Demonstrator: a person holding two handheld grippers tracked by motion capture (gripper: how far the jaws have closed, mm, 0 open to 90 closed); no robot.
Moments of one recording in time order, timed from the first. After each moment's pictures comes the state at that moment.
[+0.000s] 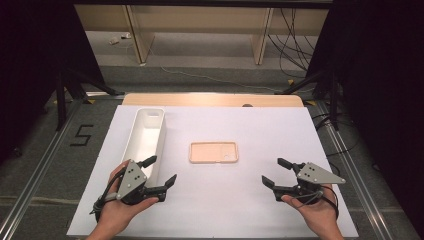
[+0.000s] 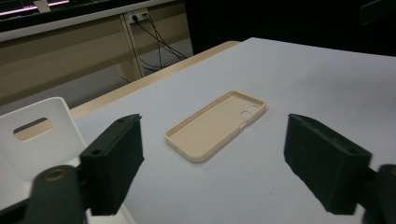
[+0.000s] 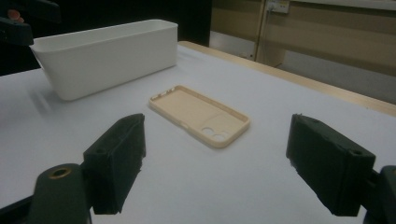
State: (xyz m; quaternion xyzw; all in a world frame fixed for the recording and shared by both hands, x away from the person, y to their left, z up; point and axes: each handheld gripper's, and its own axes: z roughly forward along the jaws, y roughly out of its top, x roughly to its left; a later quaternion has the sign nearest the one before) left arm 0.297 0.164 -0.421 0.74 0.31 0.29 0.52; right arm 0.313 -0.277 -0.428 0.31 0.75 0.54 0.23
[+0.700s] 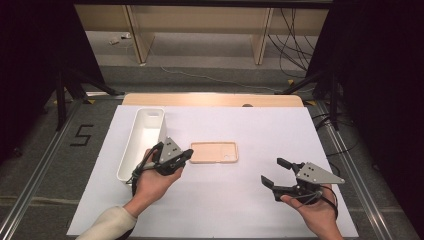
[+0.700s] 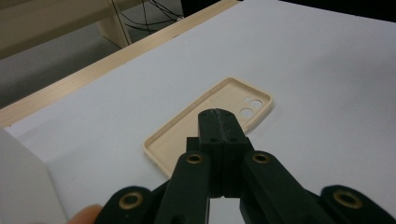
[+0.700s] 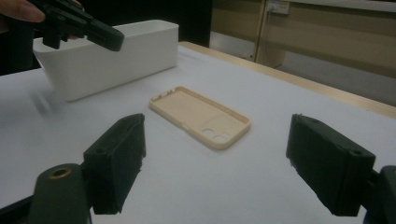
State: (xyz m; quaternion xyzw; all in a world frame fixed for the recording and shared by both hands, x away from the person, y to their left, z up) left arm 0.368 0.100 -0.416 0.80 0.33 0.23 0.45; right arm 0.312 -0.275 -0.427 0.30 0.75 0.54 0.23
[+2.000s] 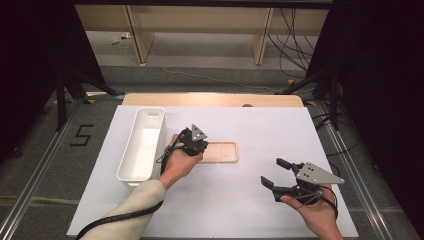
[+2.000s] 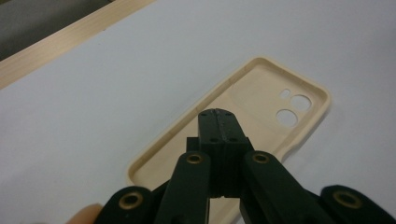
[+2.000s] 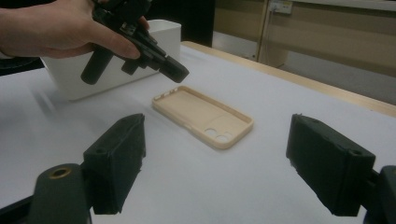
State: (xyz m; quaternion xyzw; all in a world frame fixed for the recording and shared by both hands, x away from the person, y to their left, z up) left arm 0.440 0.054 -0.451 0.83 0.36 0.21 0.37; right arm 0.312 -0.275 -0.427 0.30 0.75 0.54 0.22
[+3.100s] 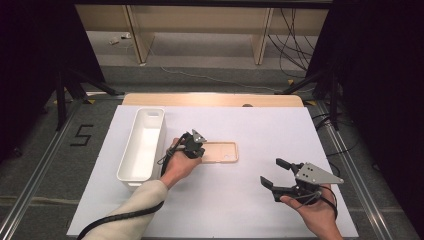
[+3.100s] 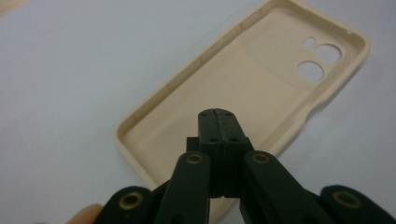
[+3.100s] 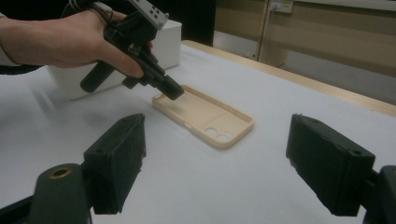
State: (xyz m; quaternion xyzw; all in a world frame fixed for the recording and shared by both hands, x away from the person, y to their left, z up) left arm 0.444 0.055 -0.473 0.85 0.38 0.18 0.32; right arm 0.312 -0.274 -0.428 0.30 0.75 0.54 0.22
